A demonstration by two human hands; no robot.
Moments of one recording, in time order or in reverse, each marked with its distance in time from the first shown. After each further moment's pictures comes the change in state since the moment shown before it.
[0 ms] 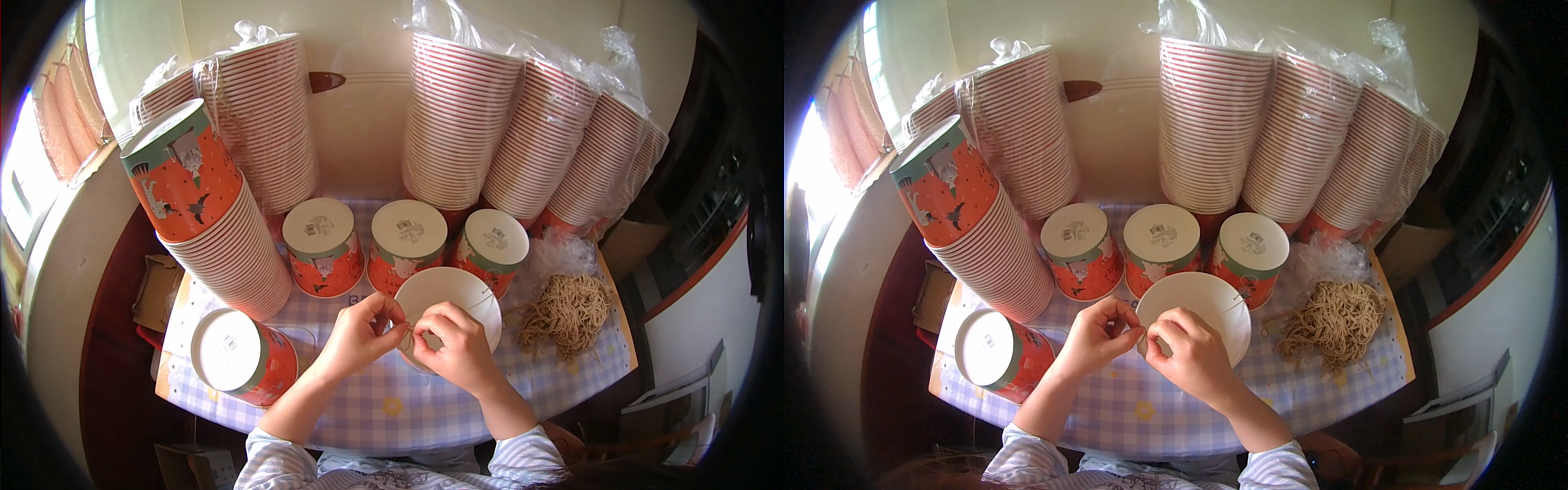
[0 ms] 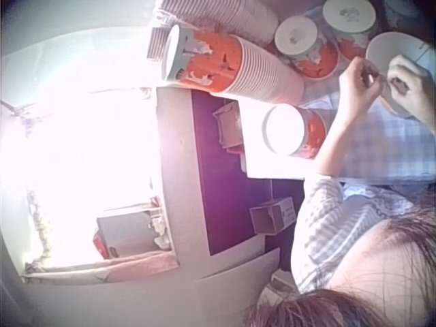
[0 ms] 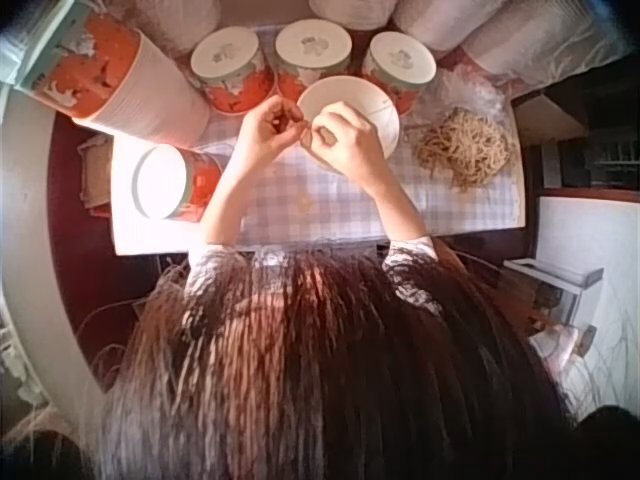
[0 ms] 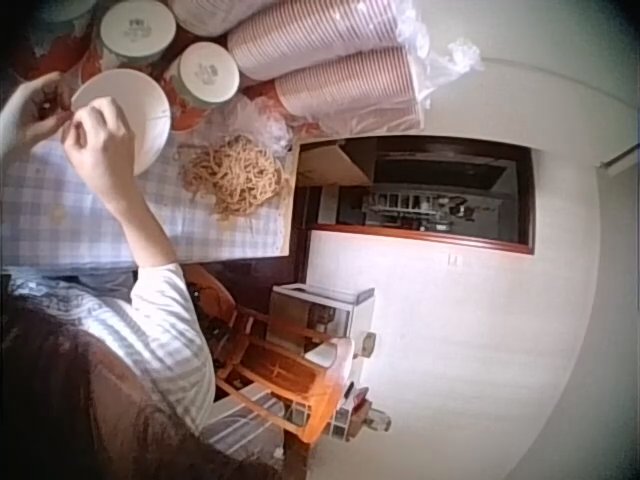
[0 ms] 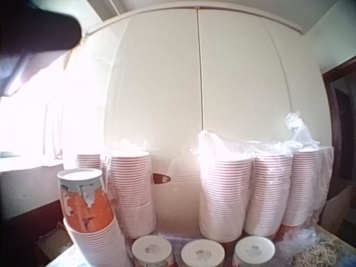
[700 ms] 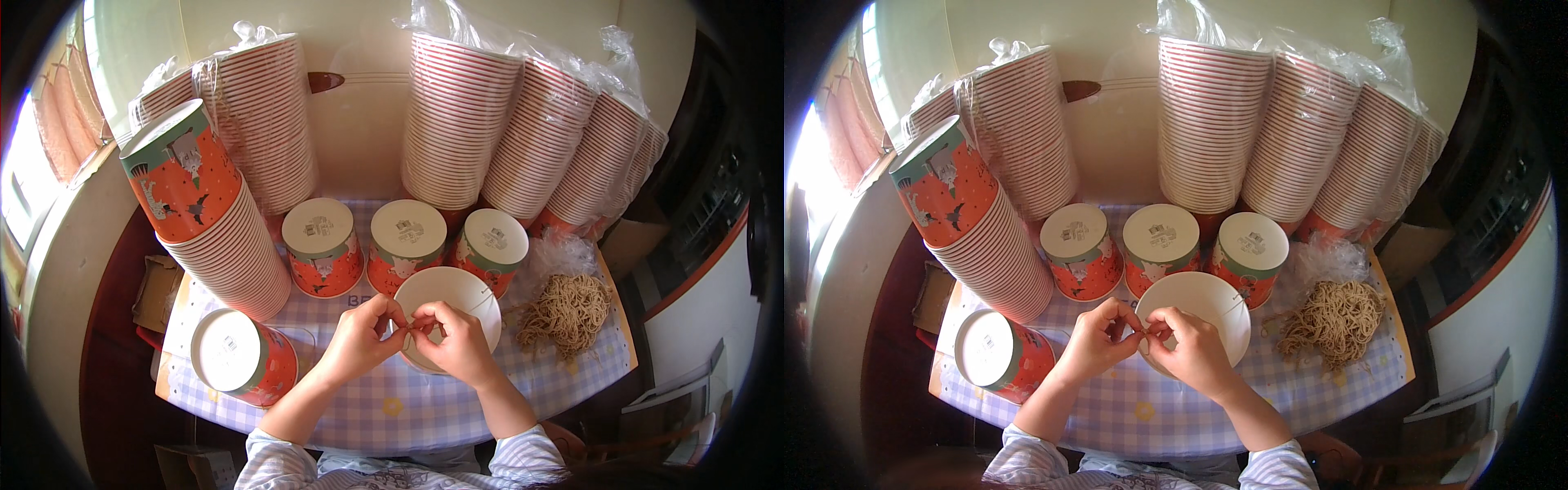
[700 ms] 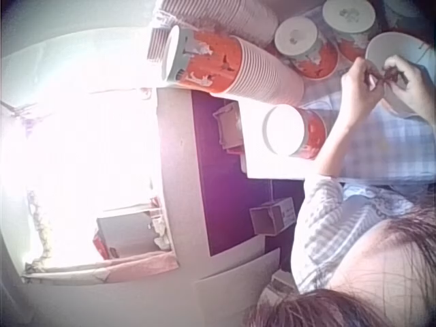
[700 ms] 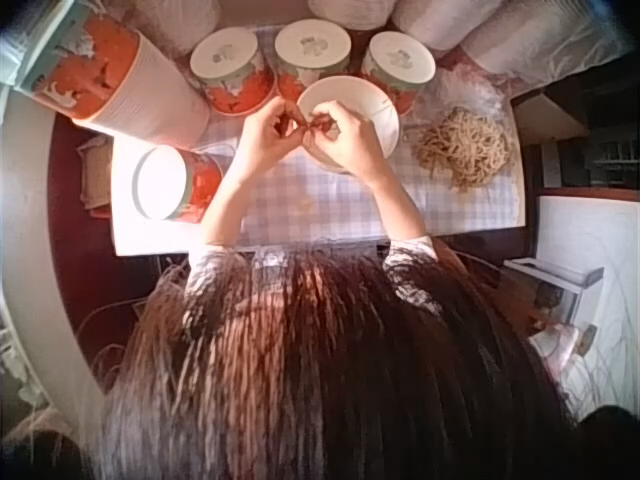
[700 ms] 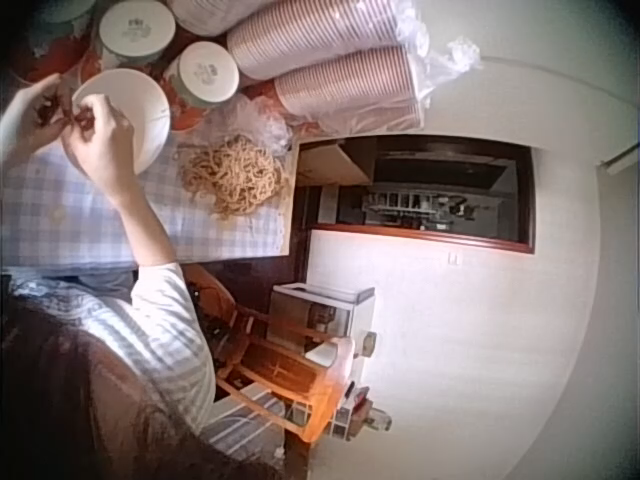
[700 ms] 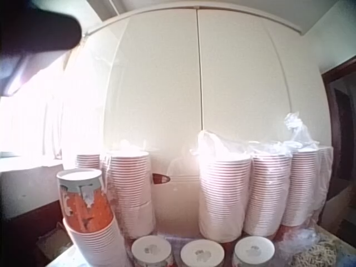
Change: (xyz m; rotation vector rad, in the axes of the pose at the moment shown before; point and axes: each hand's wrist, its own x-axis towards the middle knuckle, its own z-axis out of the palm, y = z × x) left_hand -0.001 0.011 0.003 0.129 -0.001 0.041; right_hand -0.001 0.004 0.003 0.278 -0.046 0.249
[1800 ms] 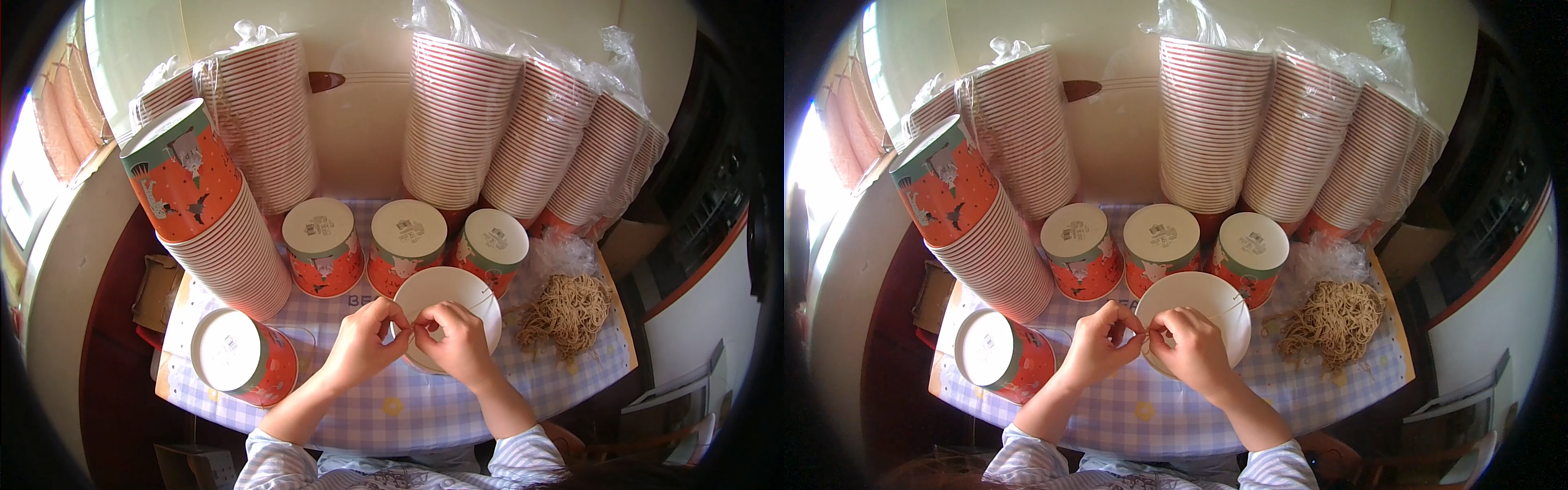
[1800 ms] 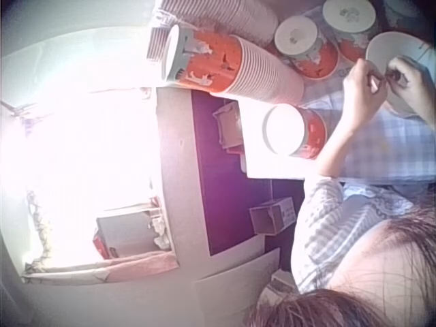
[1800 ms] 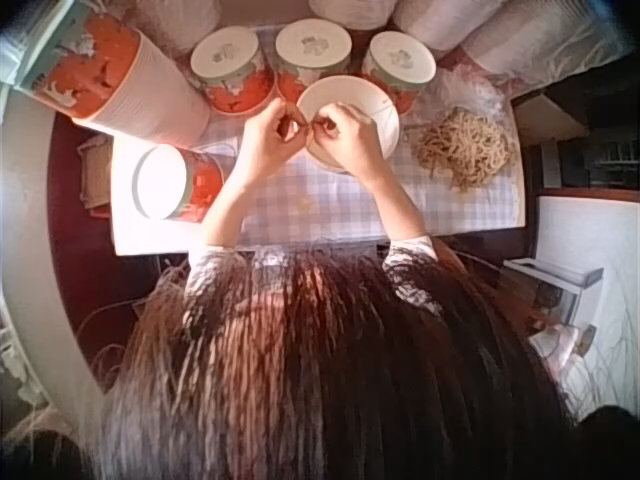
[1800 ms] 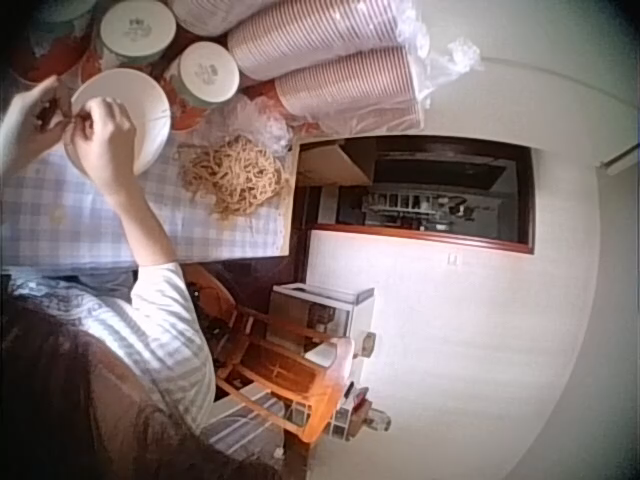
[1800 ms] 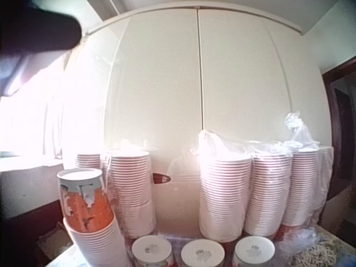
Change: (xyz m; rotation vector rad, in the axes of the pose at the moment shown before) left_hand -0.004 0.002 0.005 0.059 0.053 0.045; right_hand 0.002 0.005 0.002 -0.173 0.060 -0.146
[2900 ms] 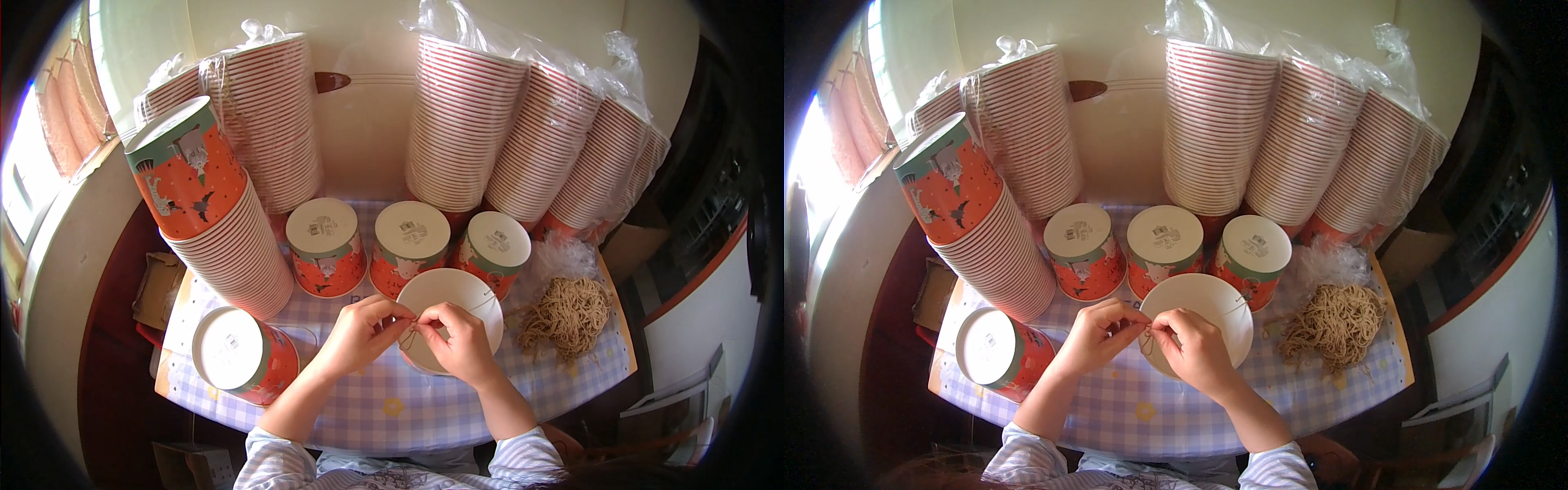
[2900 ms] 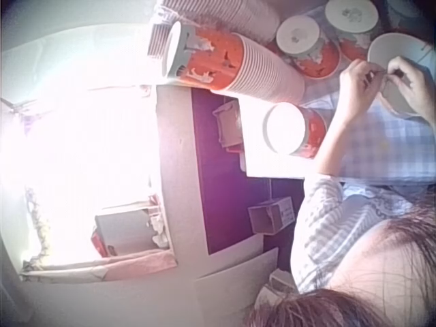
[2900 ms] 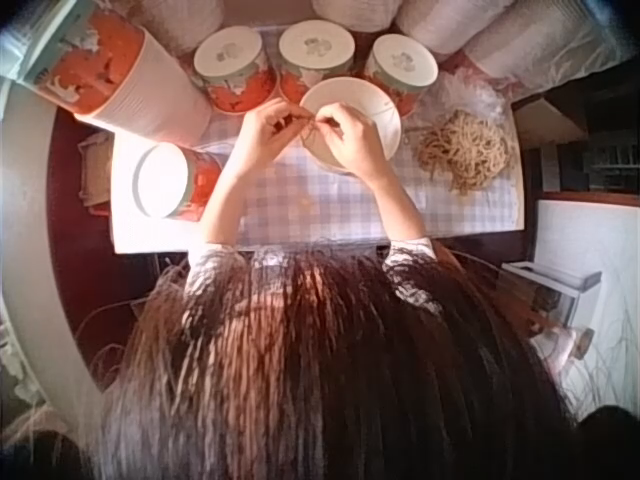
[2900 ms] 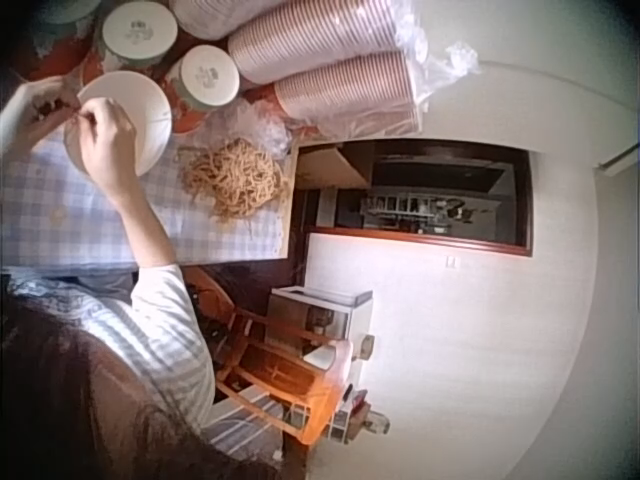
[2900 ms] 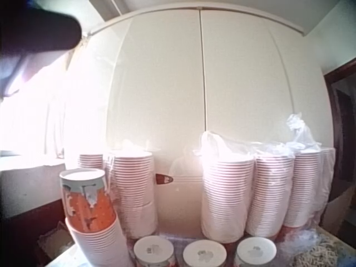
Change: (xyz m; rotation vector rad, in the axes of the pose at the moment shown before) left_hand 0.009 -0.009 -0.011 -0.035 -0.074 0.076; right_hand 0.000 -0.001 -0.002 0.095 -0.014 0.003
